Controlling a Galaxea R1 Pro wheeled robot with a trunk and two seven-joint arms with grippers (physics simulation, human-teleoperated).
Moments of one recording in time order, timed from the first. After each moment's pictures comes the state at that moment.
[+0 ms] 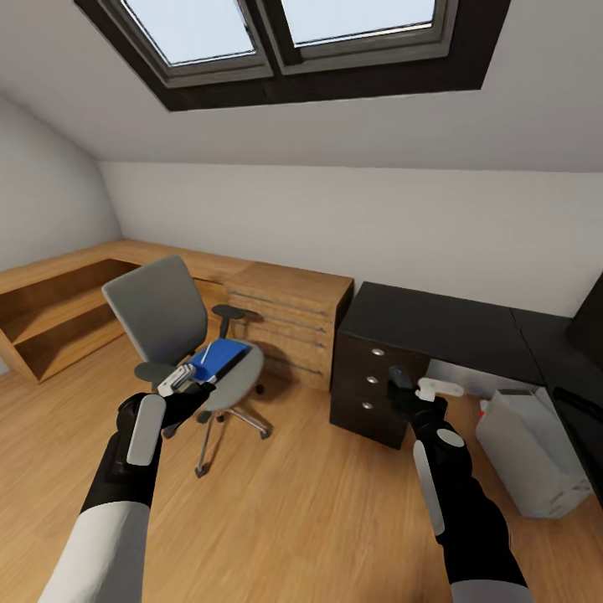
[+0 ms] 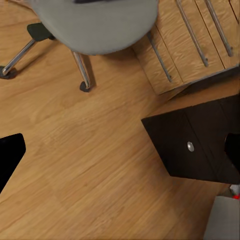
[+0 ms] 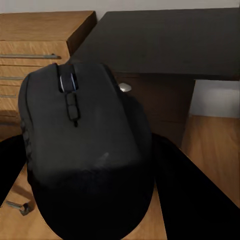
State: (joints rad) left arm -0.67 -0.10 0.30 -1.19 0.65 0.79 0.46; right arm -0.44 0.14 -0.13 -1.39 0.04 0.39 -0.13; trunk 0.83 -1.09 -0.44
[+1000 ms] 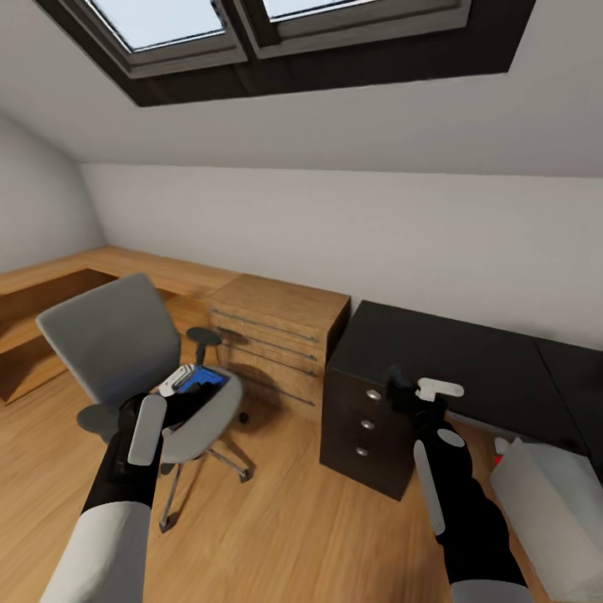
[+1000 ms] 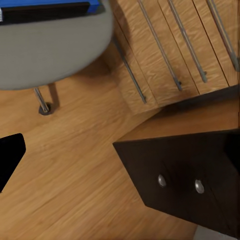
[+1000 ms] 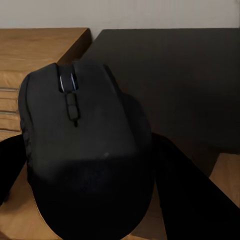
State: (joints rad) left arm -0.67 -0.11 0.30 -1.19 0.65 0.79 0.46; right arm -0.44 0.15 -0.13 -1.39 0.04 0.39 -0.13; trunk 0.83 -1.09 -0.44
